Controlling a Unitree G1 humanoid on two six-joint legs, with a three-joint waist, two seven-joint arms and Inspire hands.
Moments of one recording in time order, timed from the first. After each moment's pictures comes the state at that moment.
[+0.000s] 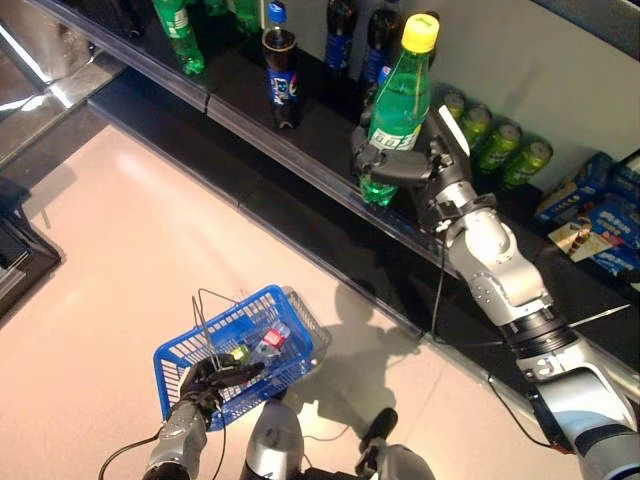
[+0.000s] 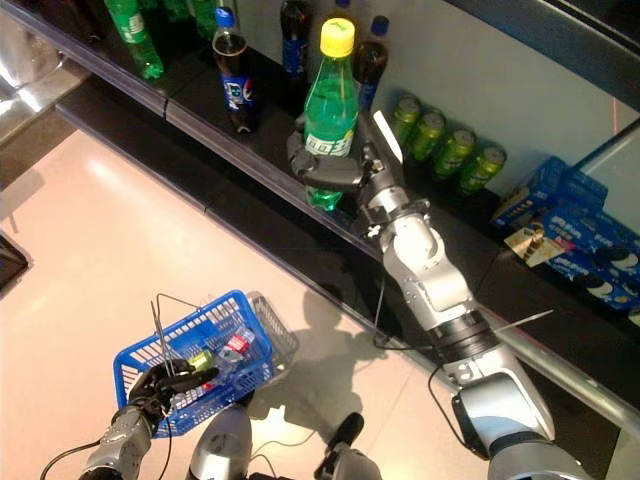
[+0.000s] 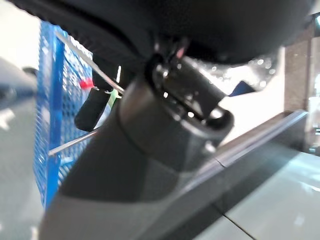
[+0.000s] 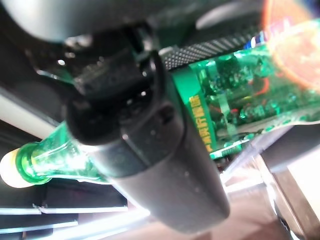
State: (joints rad) left arm -0.07 0.32 -0.01 0.80 -0.54 -0.09 -0.01; right arm -0.72 -0.50 0.34 0.19 0.61 -0.06 -0.04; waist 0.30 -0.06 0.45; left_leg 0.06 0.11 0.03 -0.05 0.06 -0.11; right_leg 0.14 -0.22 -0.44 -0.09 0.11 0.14
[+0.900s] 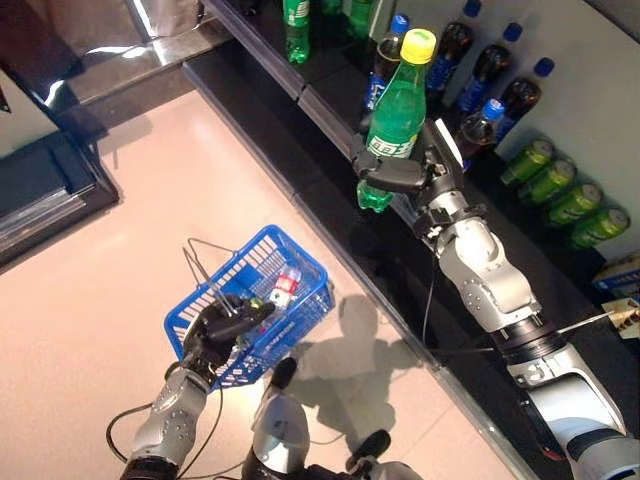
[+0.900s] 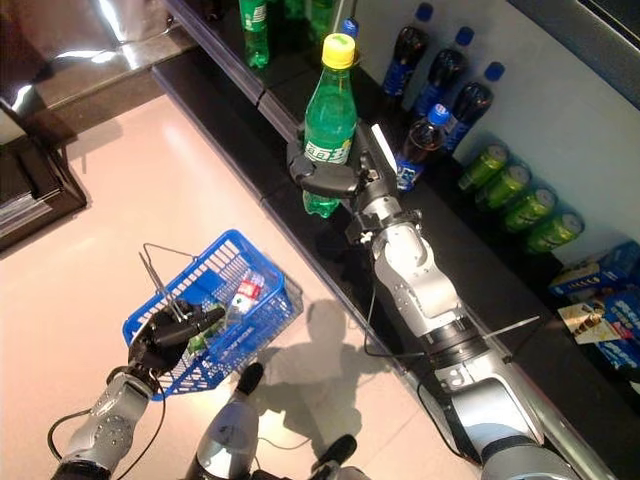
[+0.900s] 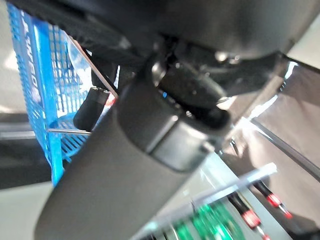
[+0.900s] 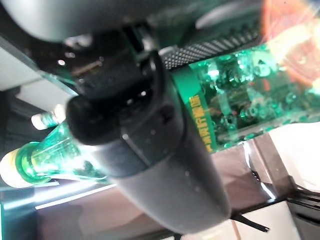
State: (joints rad) left arm 0.00 0.42 -0.03 0.24 -0.89 0.02 -0.10; right arm -0.71 -0.48 0.34 0.19 0.59 -0.04 -0.11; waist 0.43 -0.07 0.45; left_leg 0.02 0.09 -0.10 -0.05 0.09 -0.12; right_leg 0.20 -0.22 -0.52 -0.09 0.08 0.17
